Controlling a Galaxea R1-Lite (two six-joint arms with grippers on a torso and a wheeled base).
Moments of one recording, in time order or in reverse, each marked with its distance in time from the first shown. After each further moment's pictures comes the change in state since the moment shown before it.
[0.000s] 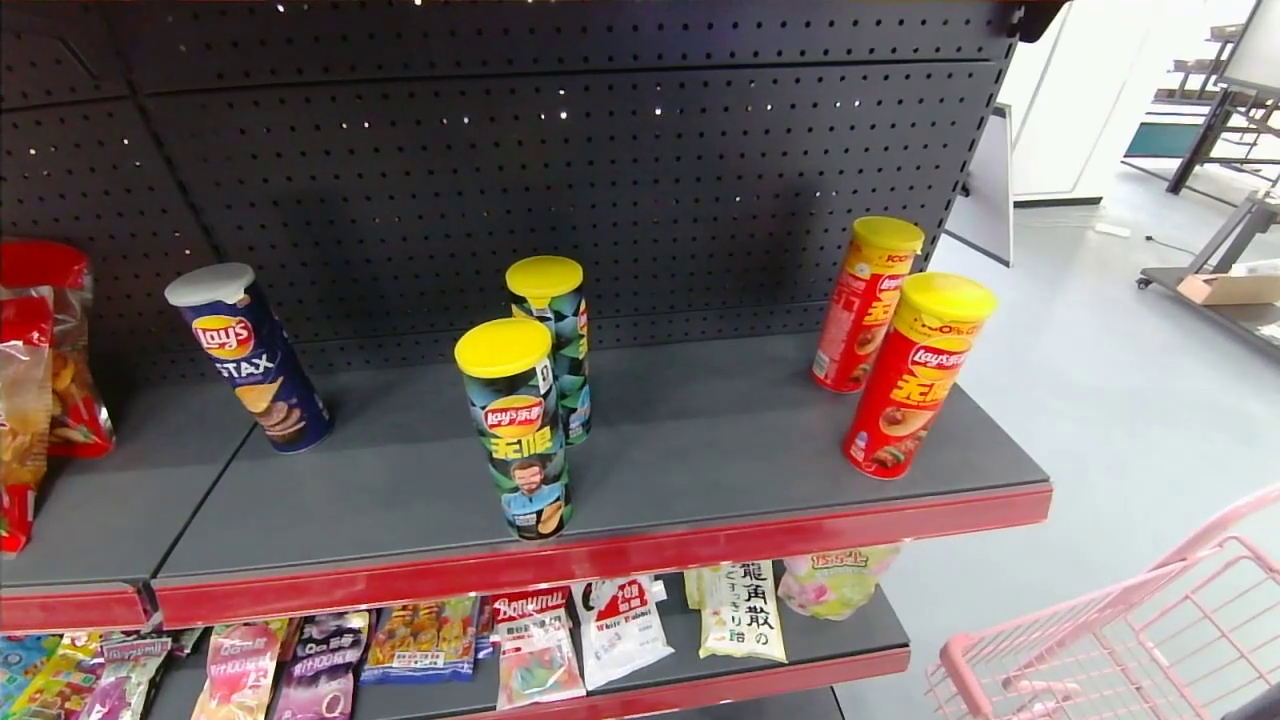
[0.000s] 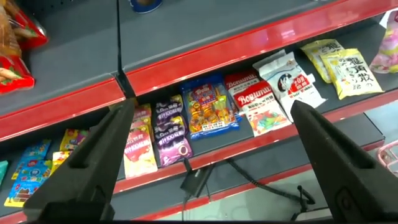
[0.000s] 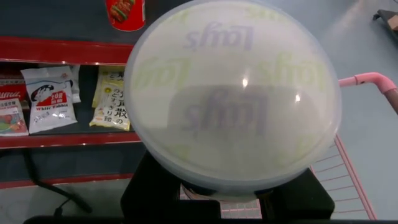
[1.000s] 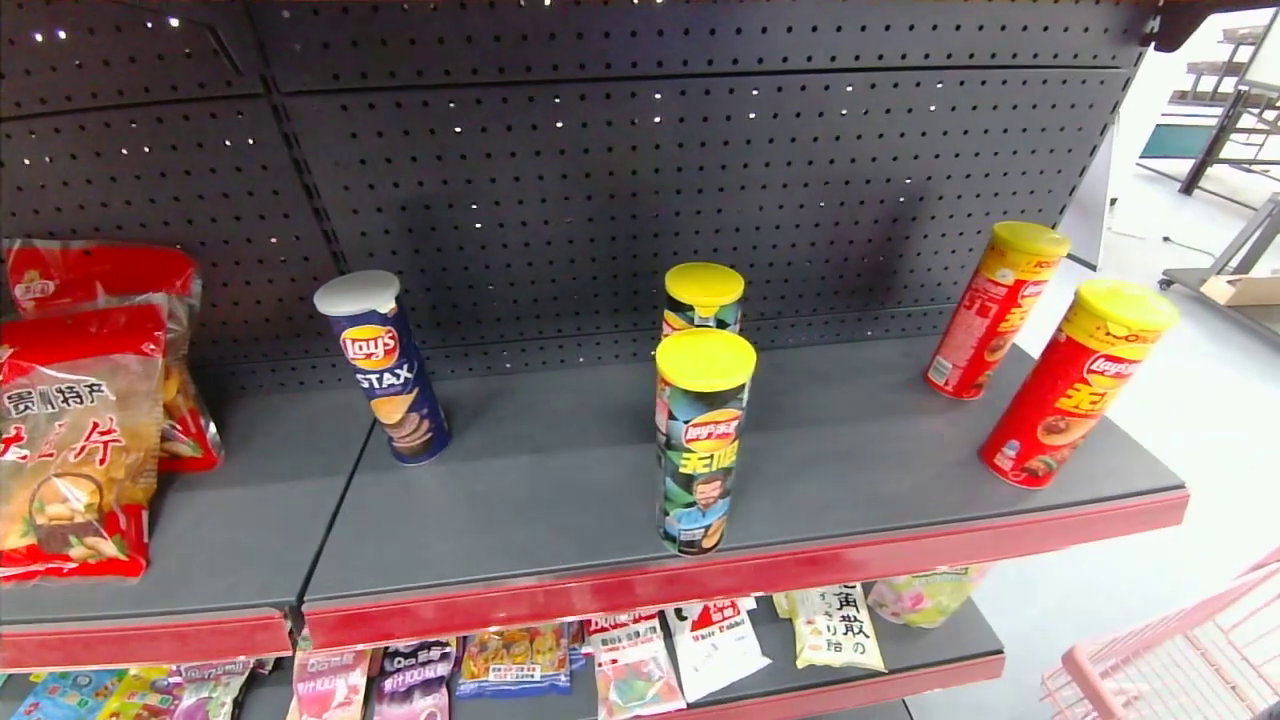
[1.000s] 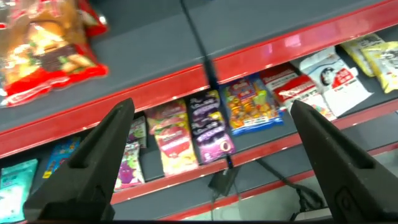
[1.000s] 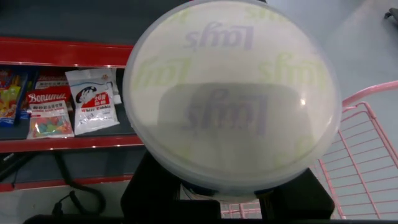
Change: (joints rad) left arm 0.001 0.000 0.000 -0.001 0.000 -0.001; right arm 0.002 -0.050 0.063 0.001 0.001 0.000
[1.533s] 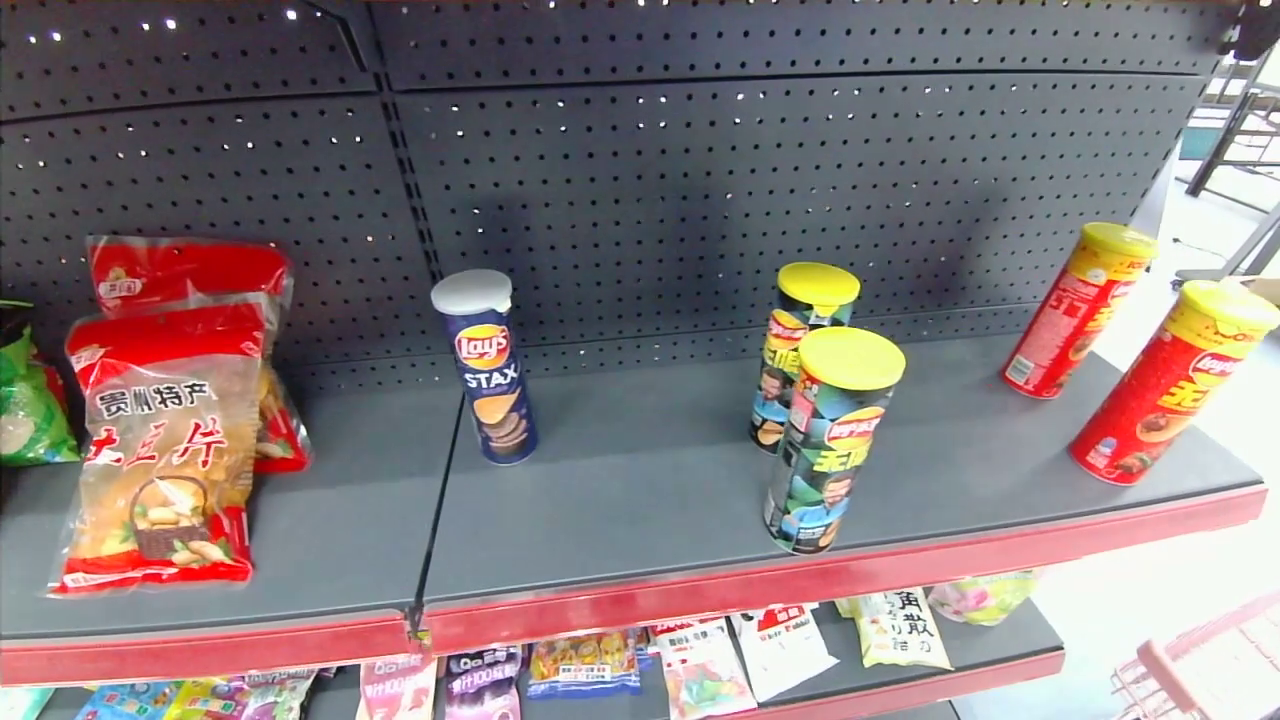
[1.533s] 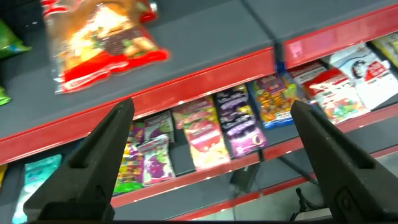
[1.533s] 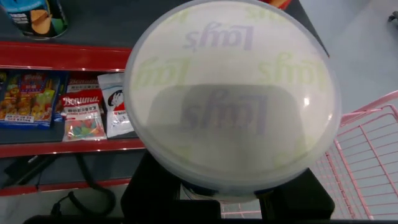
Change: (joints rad) left arm 0.000 0.000 0.000 0.000 0.000 0.000; right arm 0.000 -0.023 0.016 0.000 0.000 -0.003
